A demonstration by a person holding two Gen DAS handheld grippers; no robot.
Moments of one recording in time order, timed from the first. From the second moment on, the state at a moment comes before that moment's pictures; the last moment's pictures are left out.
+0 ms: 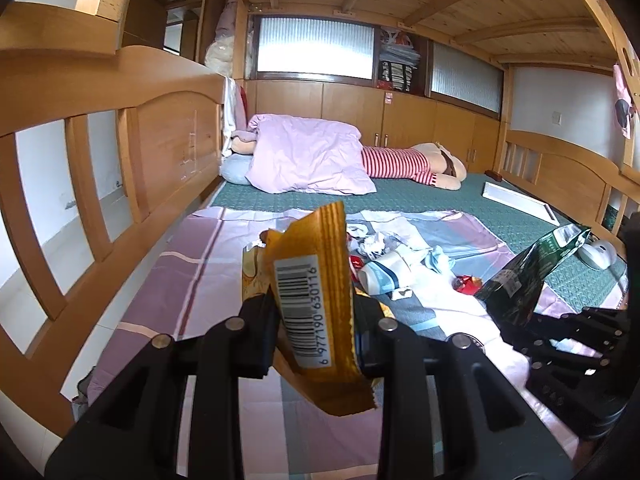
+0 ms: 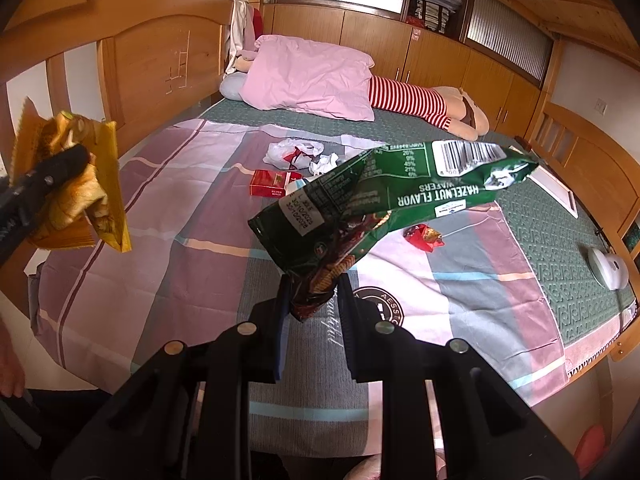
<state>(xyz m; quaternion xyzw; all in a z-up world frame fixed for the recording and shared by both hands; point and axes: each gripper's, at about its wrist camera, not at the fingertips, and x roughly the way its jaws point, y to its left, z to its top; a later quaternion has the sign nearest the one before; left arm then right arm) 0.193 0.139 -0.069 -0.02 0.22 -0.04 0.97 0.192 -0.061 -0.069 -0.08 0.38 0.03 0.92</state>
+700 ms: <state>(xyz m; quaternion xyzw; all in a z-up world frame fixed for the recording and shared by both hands) 0.205 0.068 -0.112 -0.15 0.34 -0.36 0.86 0.049 -0.209 -0.100 -0.06 0.58 -0.03 0.81</state>
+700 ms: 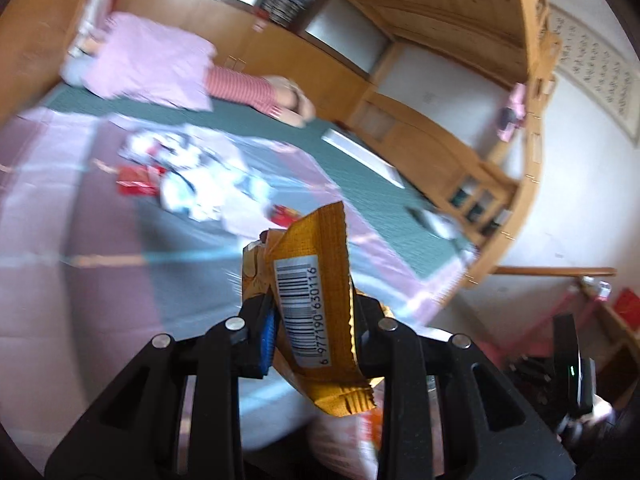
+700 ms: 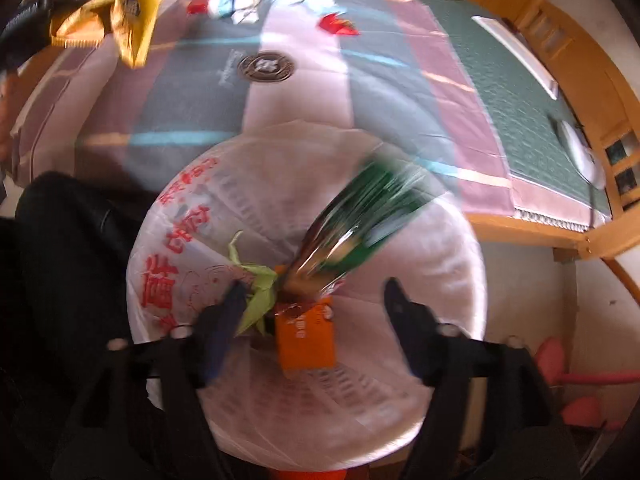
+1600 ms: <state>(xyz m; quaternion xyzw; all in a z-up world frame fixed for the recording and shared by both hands) 0.233 0.119 -0.082 0.00 0.33 -0.09 0.94 0.203 -0.179 0.003 0.04 0.39 -0.04 0.92</state>
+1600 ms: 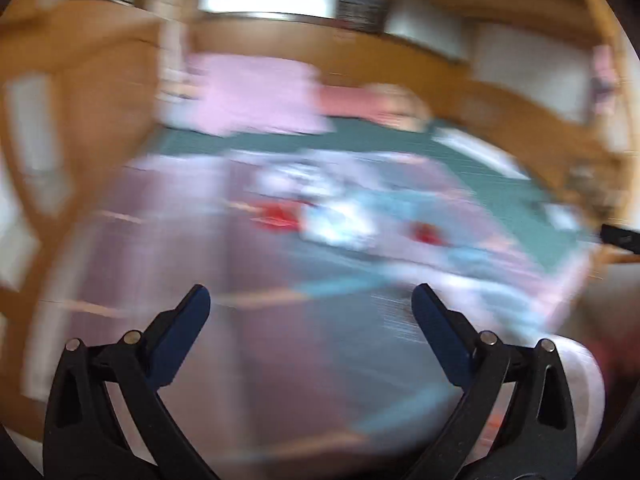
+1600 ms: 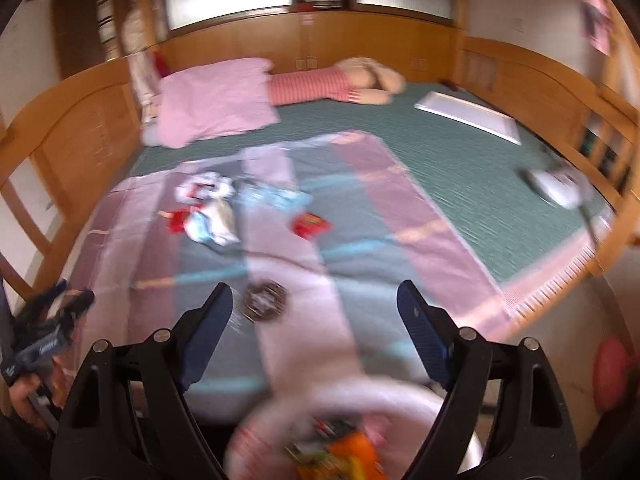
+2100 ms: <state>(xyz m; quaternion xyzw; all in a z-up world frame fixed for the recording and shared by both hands) 0.247 0.266 -0.164 -0.32 0.45 0.09 0.83 0.598 0.026 -0.174 -0.03 0.50 -0.03 0.86</state>
